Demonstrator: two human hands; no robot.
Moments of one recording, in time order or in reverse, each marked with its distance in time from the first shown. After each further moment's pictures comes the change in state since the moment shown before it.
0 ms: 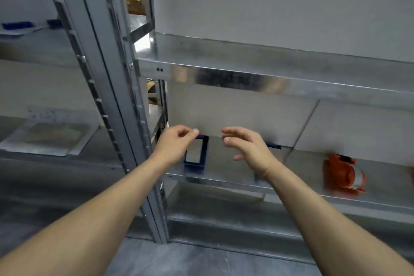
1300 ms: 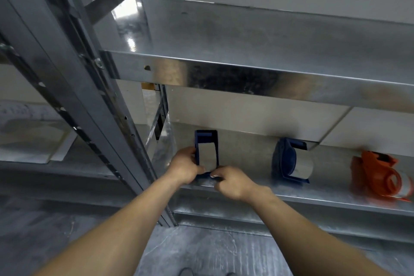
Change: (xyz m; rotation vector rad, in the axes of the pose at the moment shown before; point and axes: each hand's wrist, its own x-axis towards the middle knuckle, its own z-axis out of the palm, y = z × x) left_hand 0.076 -0.093 0.043 0.180 -0.252 -0.334; right_hand 0.100 0.119 0.064 -0.708 -0.384 0.208
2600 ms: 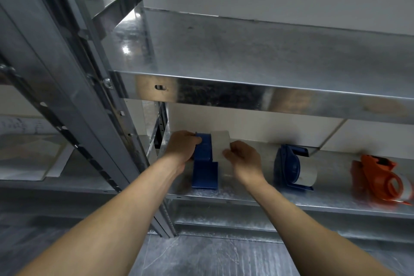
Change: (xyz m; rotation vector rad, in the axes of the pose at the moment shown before) left_hand 0.021 0.052 -0.047 -0.534 0.079 -0.116; right_hand 0.007 -0.028 -0.038 0.473 0.660 0.058
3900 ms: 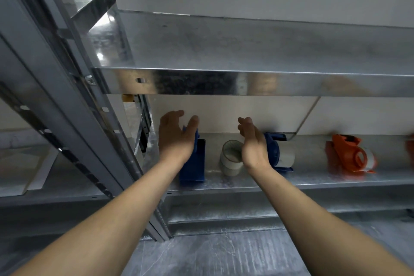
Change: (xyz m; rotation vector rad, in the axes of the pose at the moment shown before) left_hand -0.028 0.002 0.018 0.330 0.216 0.525; right_hand -0.023 -0.015 -0.042 0.394 0.229 0.147
